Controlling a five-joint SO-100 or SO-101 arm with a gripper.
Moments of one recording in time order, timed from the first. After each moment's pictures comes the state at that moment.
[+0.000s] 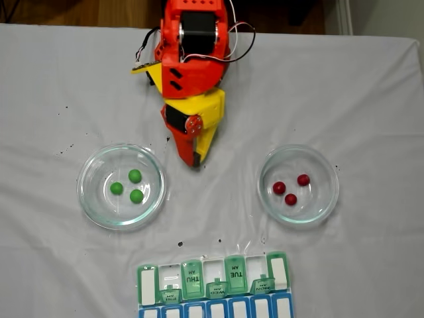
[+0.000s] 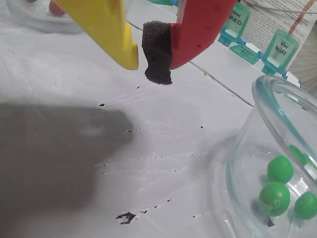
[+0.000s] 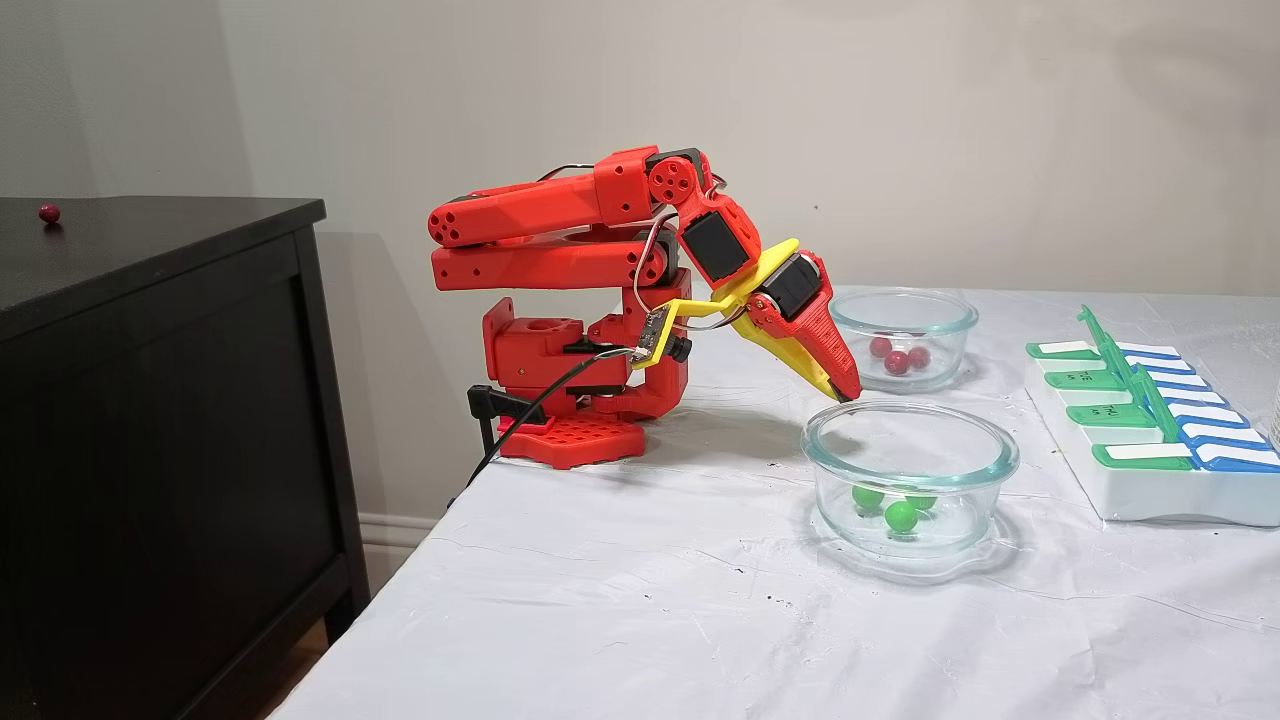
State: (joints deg) arm 0.4 184.1 179.4 68.5 45.0
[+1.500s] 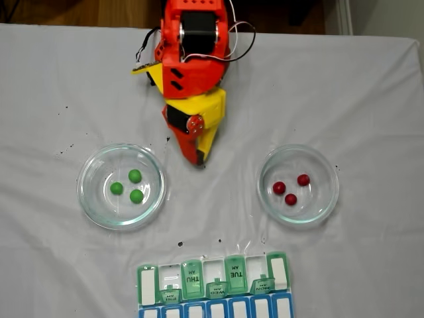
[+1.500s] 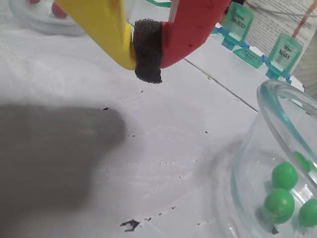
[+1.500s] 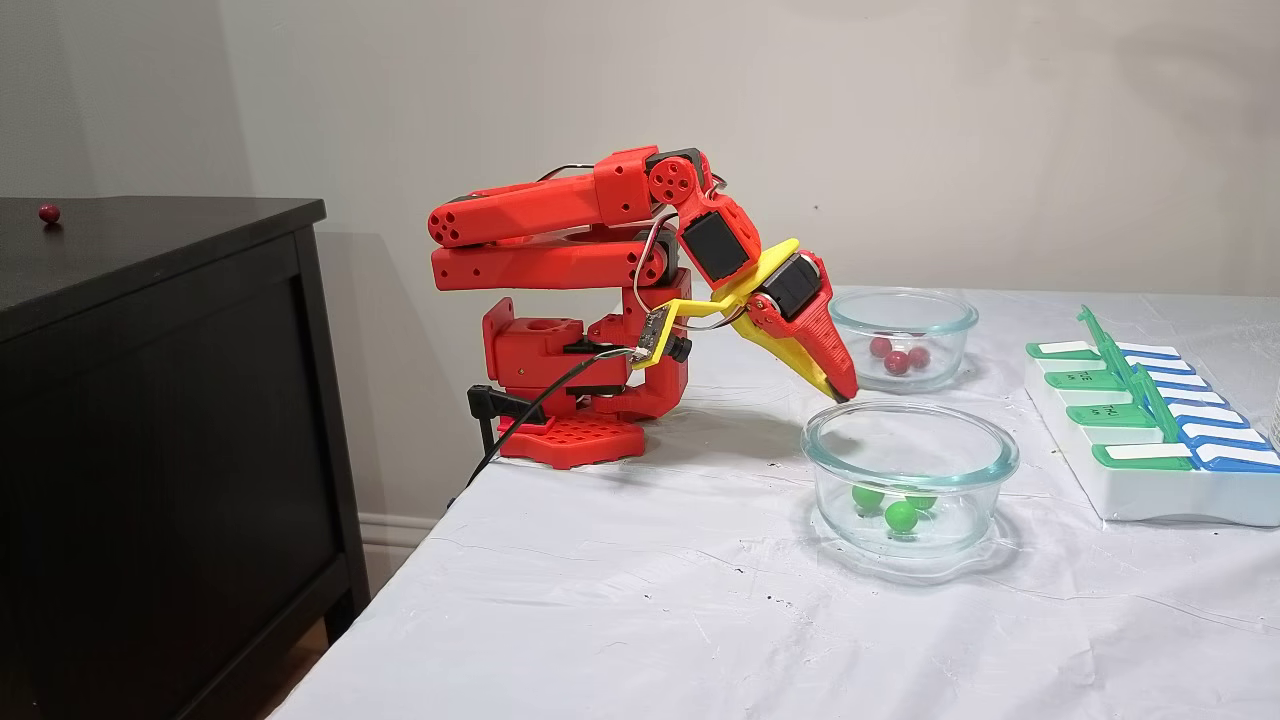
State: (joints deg) arm -2.2 184.1 179.4 68.5 44.6
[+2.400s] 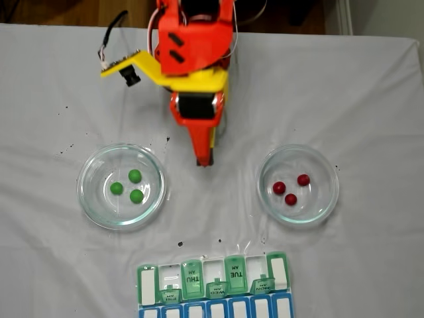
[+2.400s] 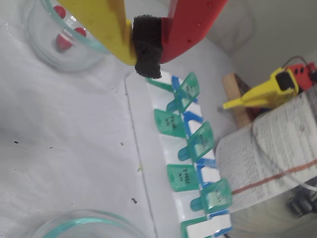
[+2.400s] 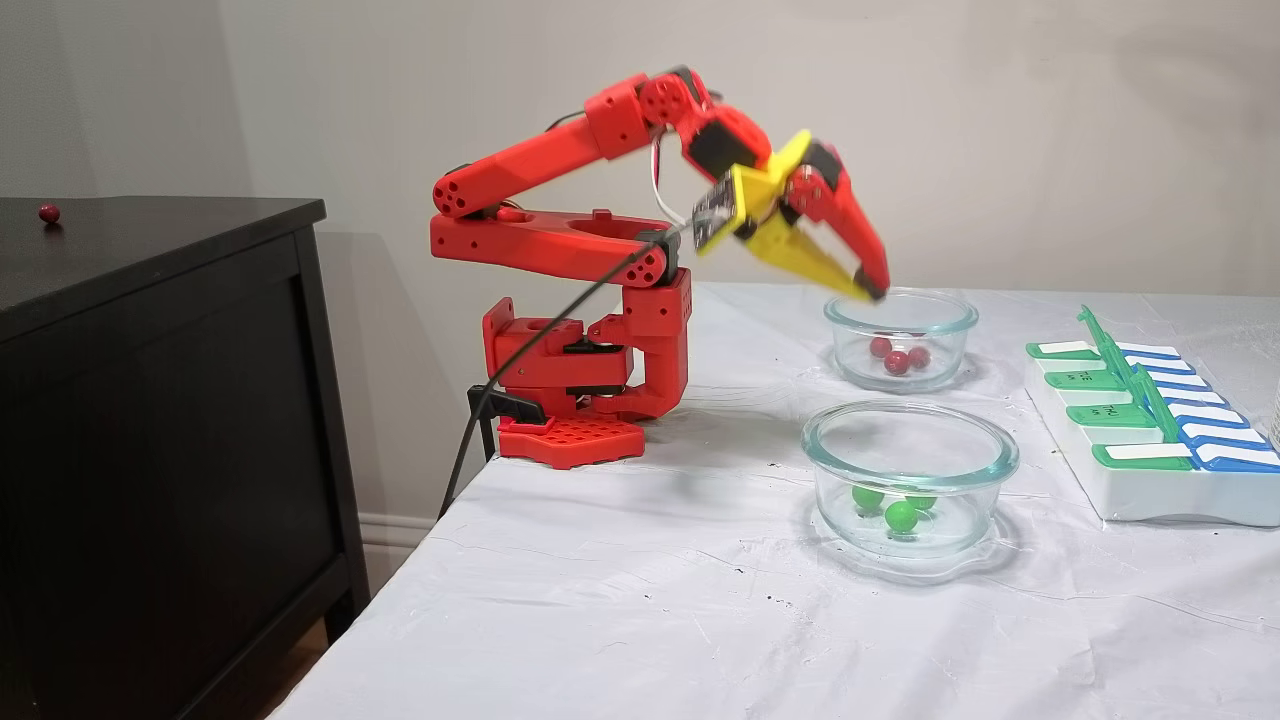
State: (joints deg) arm -2.4 183.6 149.6 63.5 5.8
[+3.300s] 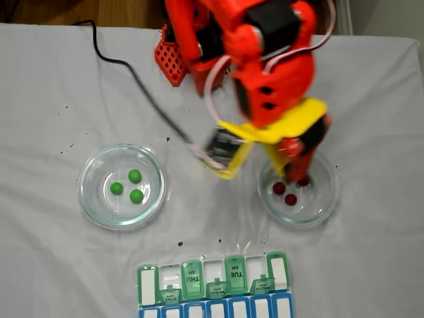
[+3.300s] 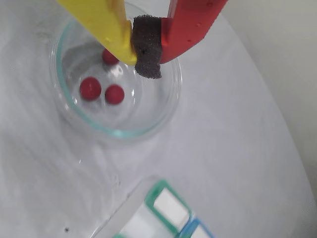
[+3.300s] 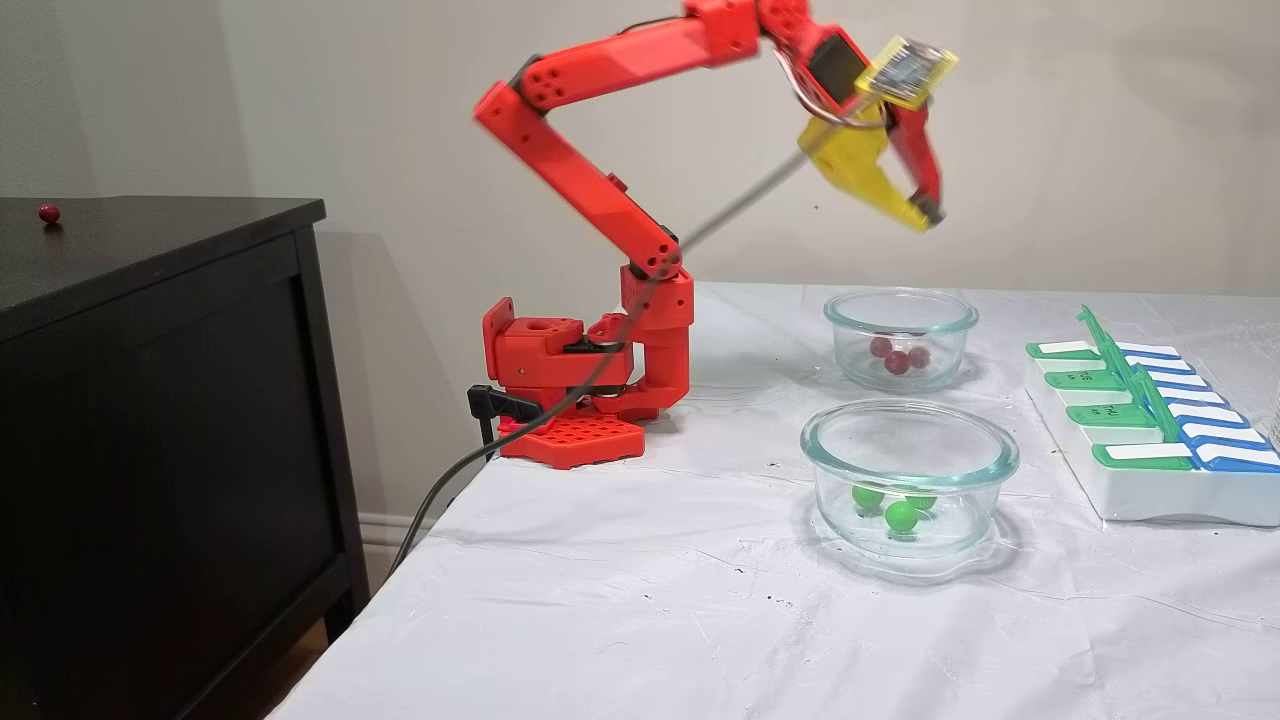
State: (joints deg) arm -30.5 146.2 126.2 58.5 -22.5
